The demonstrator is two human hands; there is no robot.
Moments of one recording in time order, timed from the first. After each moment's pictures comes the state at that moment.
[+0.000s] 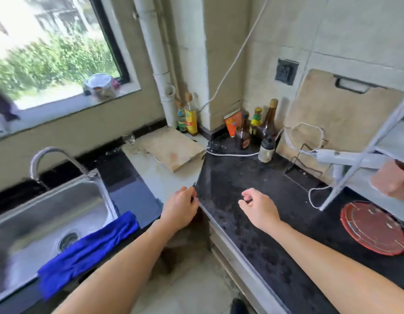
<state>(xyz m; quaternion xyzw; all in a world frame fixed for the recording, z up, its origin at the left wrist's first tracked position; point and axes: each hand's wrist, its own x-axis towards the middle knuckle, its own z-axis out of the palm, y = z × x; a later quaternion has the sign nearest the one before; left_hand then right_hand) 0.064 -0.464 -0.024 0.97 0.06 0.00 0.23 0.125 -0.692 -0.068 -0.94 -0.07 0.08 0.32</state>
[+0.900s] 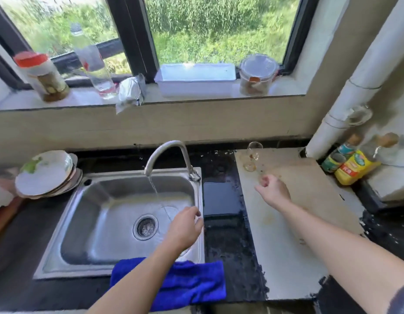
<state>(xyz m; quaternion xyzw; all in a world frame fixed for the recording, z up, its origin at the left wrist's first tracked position) 0.098 -0.101 -0.104 0.87 0.39 -0.01 0.28 0.353 -0.207 -0.107 -0.91 -0.21 0.22 0.27</state>
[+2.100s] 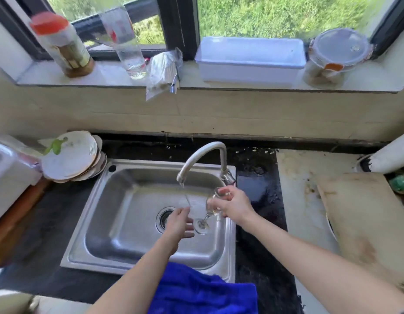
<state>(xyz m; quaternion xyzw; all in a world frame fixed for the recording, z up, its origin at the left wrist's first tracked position) 0.055 0.006 -0.152 0.43 0.62 0.09 0.65 0.225 -0.061 -0.125 -0.73 -0.25 0.49 0.40</state>
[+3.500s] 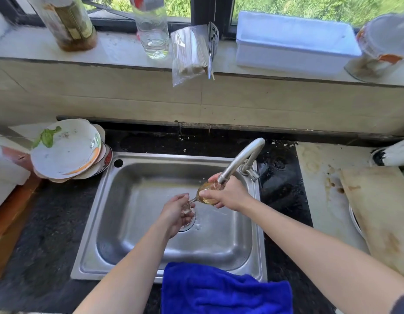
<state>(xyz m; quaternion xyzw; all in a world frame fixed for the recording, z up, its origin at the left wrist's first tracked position) -0.003 0.112 -0.203 0.30 0.58 0.07 0.75 0.155 0.034 -0.122 -0.72 -0.29 0.50 0.38</state>
